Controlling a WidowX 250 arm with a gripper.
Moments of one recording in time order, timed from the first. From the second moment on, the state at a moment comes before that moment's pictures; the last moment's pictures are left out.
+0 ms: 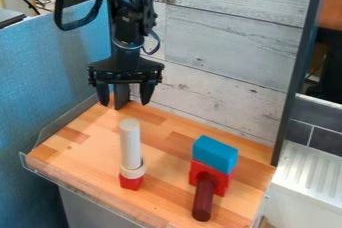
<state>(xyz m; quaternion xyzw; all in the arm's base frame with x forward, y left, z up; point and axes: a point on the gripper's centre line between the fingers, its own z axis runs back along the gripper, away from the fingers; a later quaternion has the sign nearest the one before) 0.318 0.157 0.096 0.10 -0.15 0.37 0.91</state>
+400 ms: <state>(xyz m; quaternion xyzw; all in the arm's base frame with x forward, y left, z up) 0.316 0.156 0.082 0.10 -0.13 0.37 0.91</state>
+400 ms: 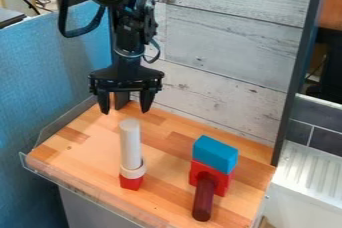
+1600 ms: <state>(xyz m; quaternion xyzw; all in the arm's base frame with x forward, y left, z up) 0.311 0.137 0.060 0.10 -0.07 0.38 0.92</state>
